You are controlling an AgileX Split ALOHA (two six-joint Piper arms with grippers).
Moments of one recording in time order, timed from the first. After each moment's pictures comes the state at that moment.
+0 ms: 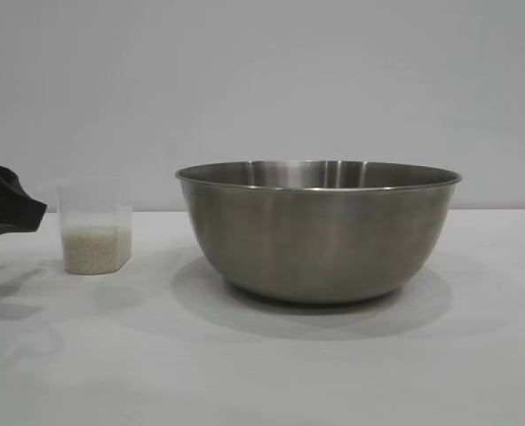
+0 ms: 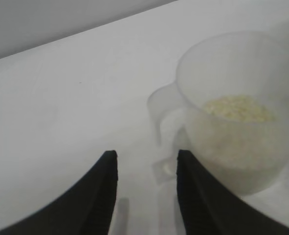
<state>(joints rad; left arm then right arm) -0.27 2.03 -0.45 -0.09 -1.14 0.19 0.02 -0.02 -0.49 0.05 1.14 -0.07</state>
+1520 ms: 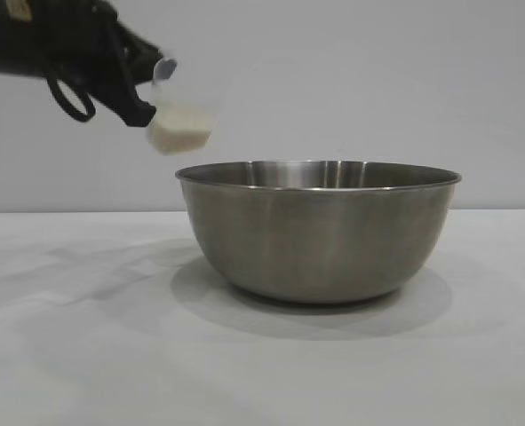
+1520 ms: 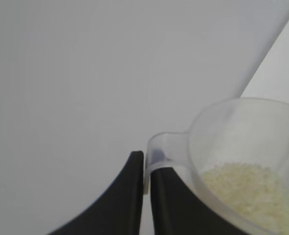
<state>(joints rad) -0.27 1.91 -0.86 0.50 -1.06 0.71 0.02 -0.02 -0.49 0.06 1.14 -0.07</state>
